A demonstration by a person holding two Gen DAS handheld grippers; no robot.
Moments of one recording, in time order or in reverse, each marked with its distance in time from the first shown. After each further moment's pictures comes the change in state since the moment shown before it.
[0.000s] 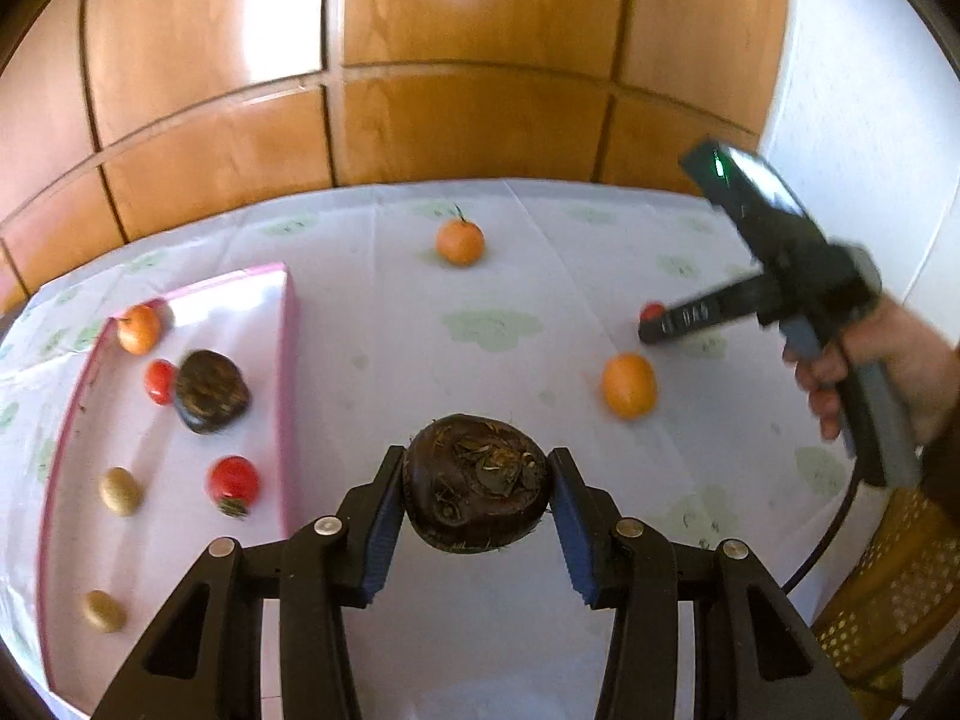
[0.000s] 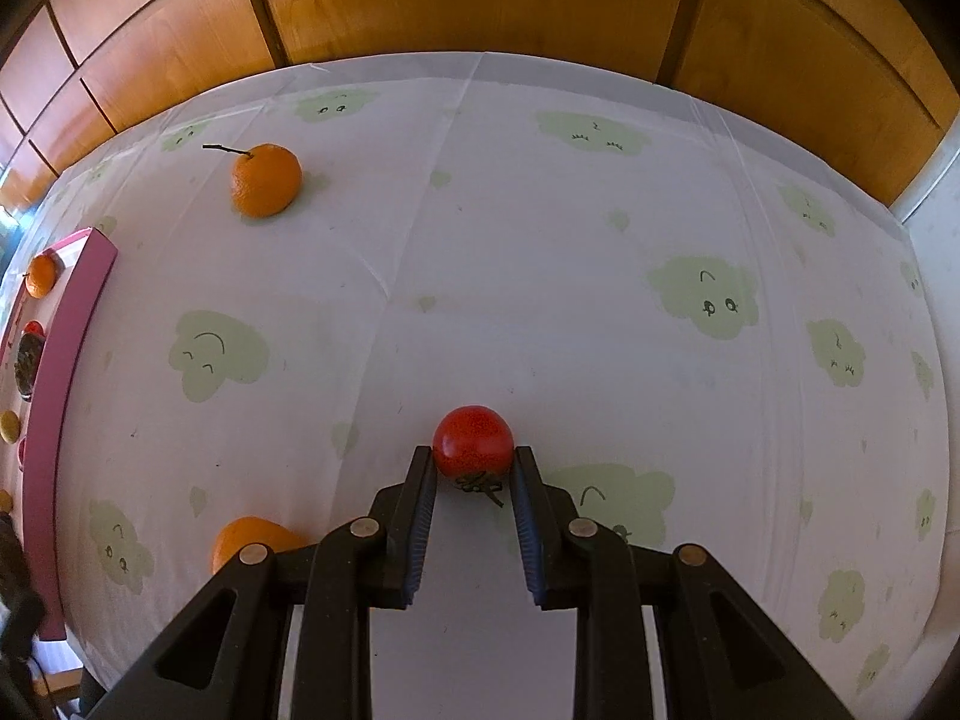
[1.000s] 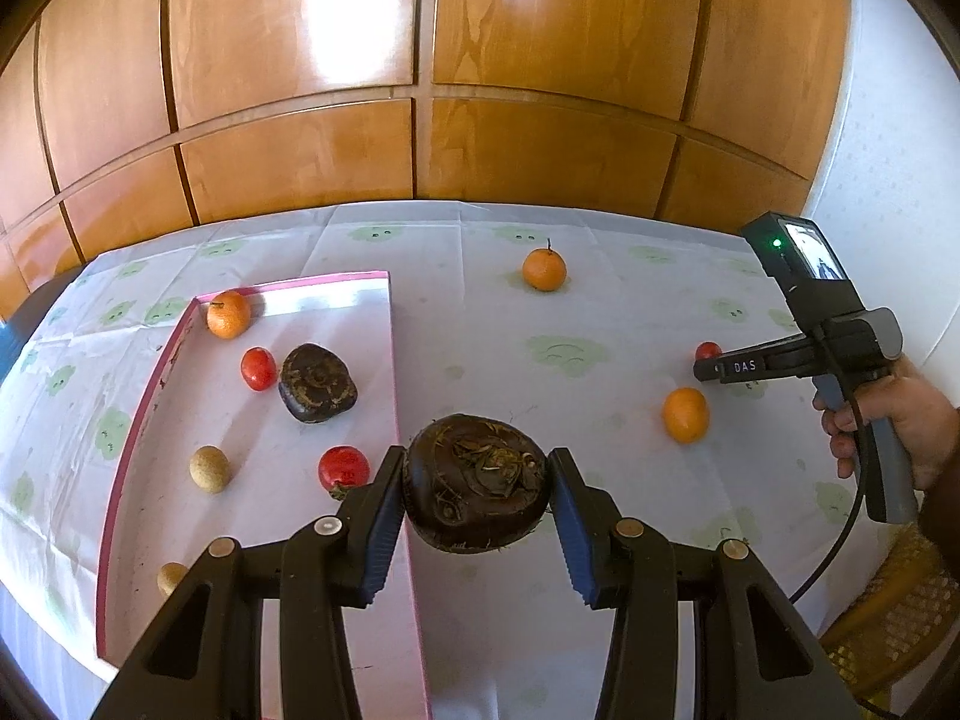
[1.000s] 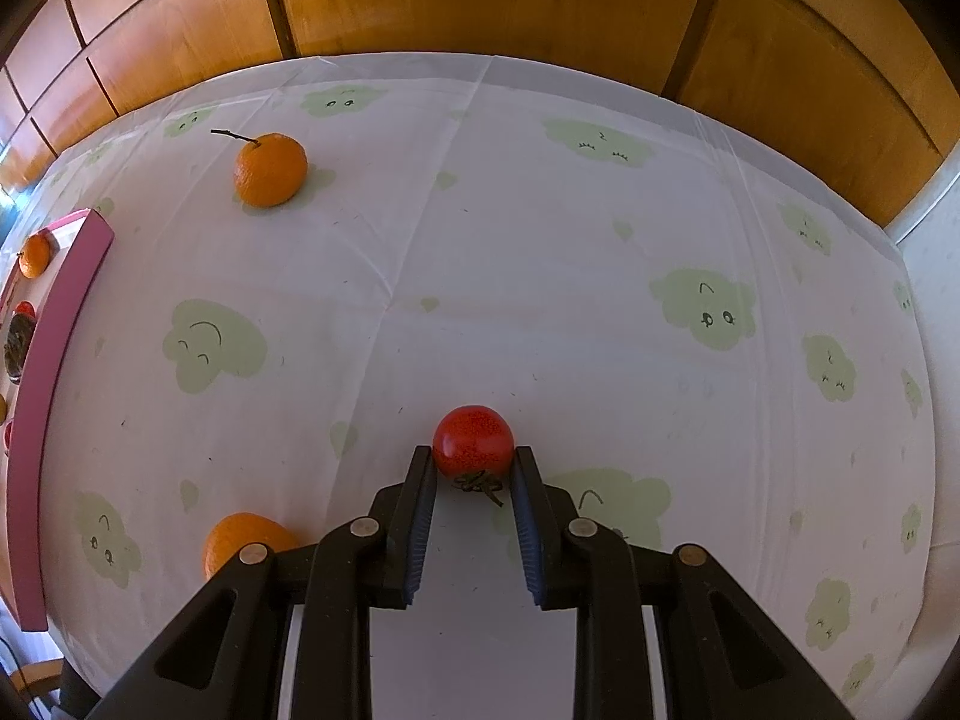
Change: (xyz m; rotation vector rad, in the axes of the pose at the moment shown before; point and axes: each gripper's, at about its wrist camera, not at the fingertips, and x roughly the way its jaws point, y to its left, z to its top) left arm -0.032 0.036 0.000 -0.093 -0.023 0.093; right arm 0.004 0.018 -0.003 -0.032 -0.007 -0.037
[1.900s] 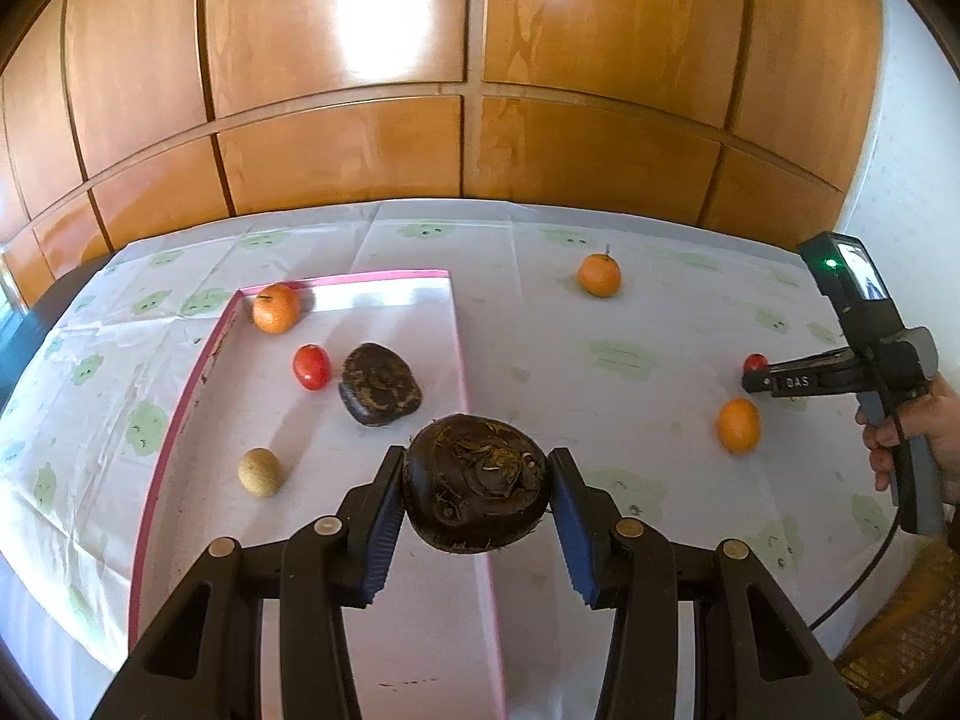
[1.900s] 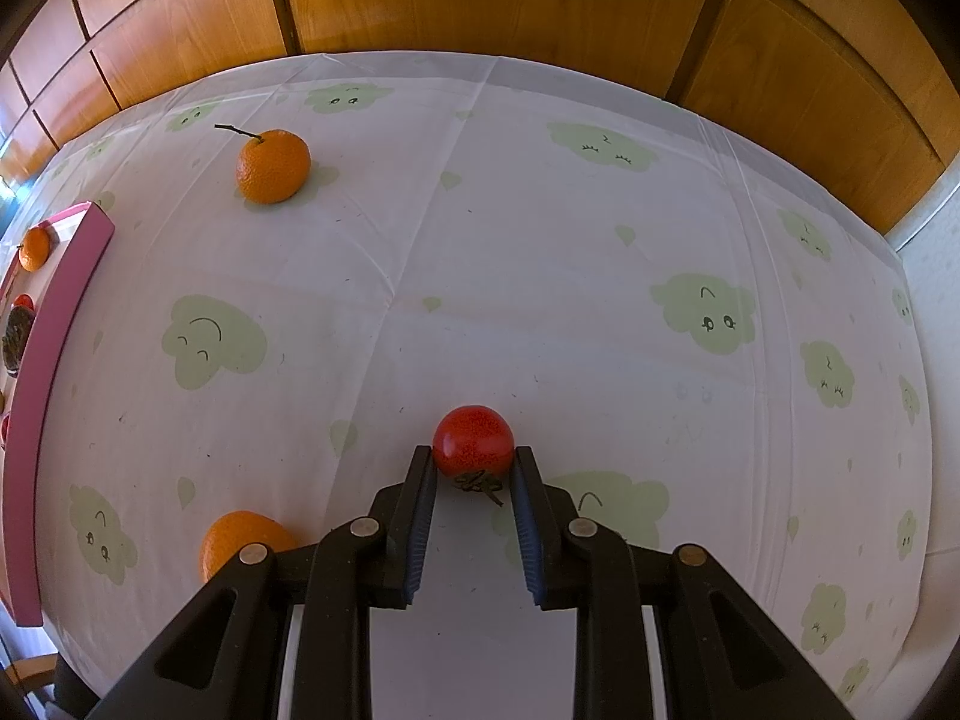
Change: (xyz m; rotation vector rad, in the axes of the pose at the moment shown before) left arm 0.004 0.028 0.003 -0.034 0.002 0.070; right arm -0.001 0.002 0.000 -0.006 -0.001 -0.004
